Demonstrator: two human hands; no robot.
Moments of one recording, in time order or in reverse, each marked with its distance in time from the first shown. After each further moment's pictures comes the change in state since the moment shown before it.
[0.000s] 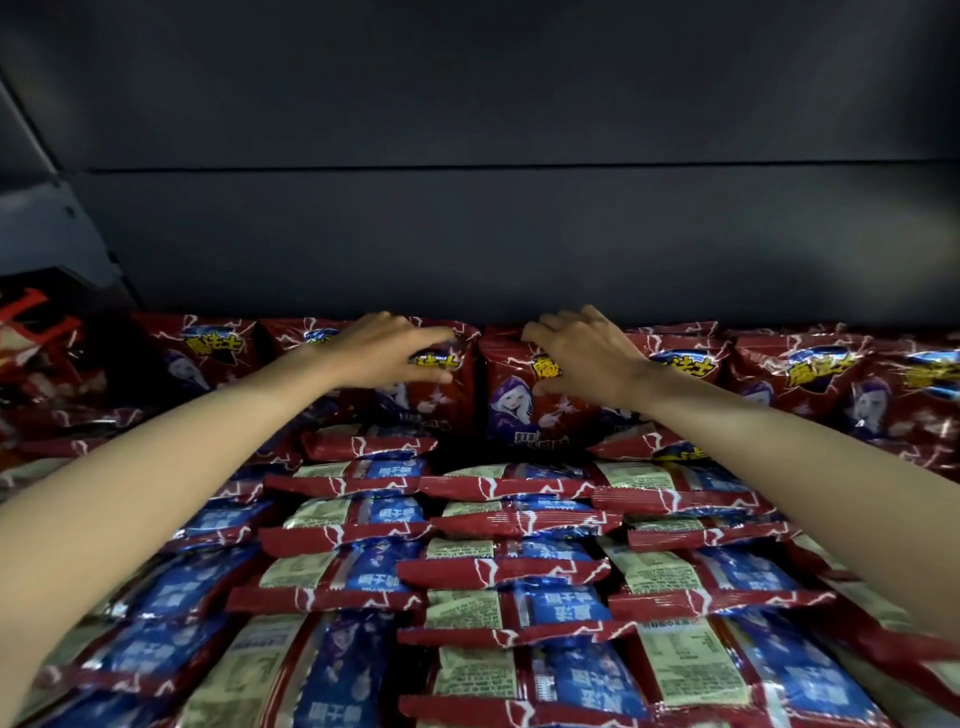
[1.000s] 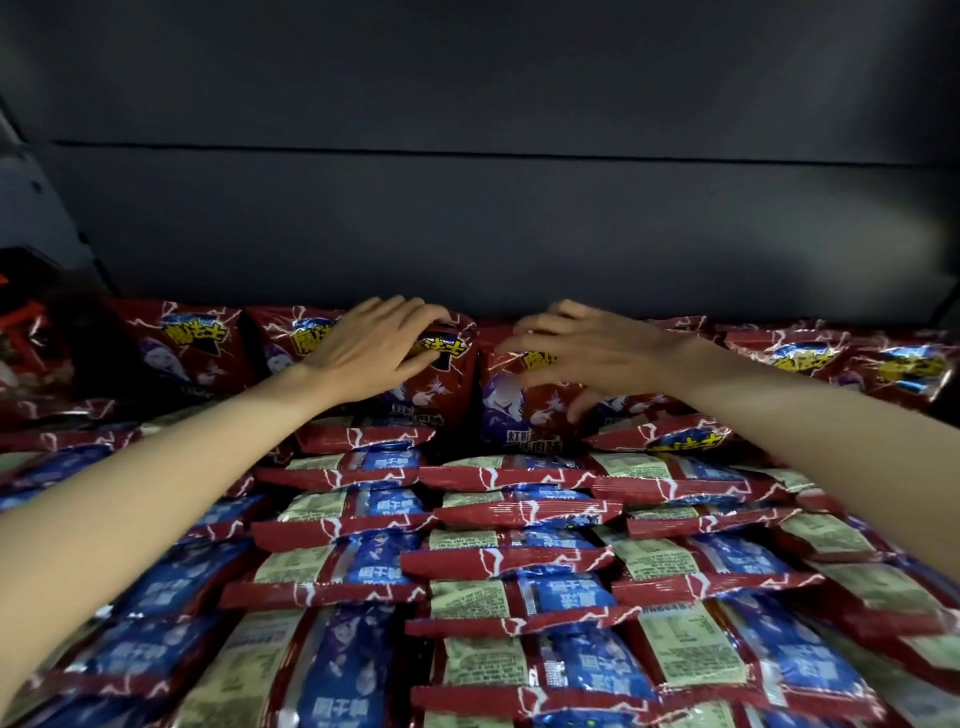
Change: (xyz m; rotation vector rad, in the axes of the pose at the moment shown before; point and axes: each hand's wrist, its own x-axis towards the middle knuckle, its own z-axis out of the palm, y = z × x) left_hand -0.015 0.005 0.020 0.081 0.250 0.012; right_hand -0.009 0.024 -0.010 -0.272 0.028 -0.545
